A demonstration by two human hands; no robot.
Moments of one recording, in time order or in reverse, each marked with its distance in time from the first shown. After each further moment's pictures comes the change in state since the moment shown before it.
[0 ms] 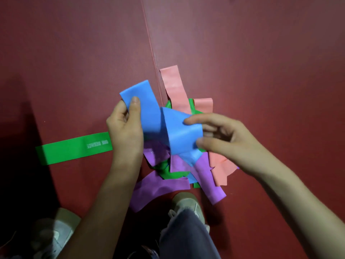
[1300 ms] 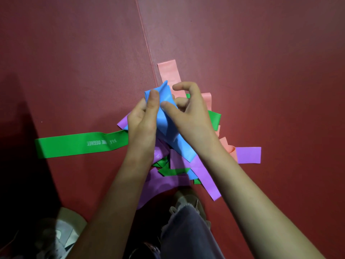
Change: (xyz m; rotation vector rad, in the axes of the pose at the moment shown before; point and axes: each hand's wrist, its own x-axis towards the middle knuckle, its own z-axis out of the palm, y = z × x) left_hand -0.014 0.006 0.021 -0.180 -0.262 -0.202; right_hand 0.065 0.020 0.039 -0.105 0.536 -0.028
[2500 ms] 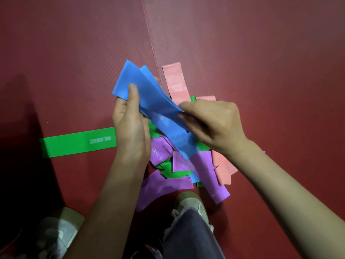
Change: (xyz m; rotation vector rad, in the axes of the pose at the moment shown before) left_hand 0.008 0.021 -0.001 -0.304 0.181 0.028; right_hand 0.005 0.013 -0.042 -0.741 0.045 -1.059
